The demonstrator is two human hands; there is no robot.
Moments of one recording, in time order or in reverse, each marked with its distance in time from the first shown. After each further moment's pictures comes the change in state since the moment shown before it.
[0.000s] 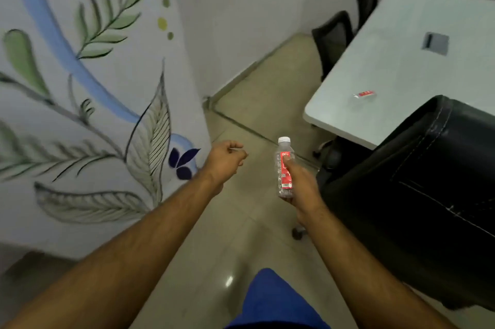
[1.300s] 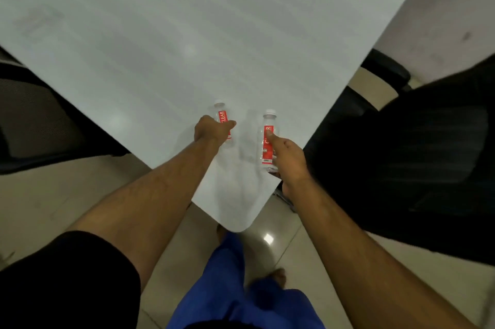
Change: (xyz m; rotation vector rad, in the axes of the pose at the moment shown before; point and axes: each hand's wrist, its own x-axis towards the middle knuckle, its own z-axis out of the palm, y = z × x) left_hand 0.523 0.132 0.534 0.949 -1.000 0.233; right_hand 0.446 -0.180 -0.121 0.805 1.239 0.118
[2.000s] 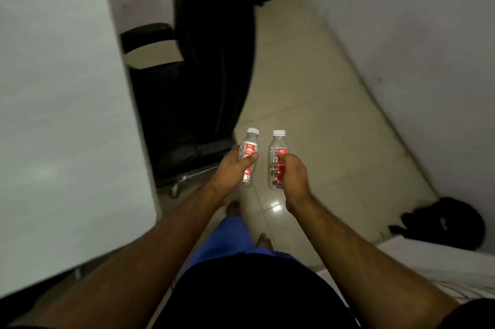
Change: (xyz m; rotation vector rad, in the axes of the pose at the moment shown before) left_hand -0.366 -0.101 0.148 0.383 -1.187 0.449; right_hand -0.227 0.232 -0.217 0.760 0.776 -0.086
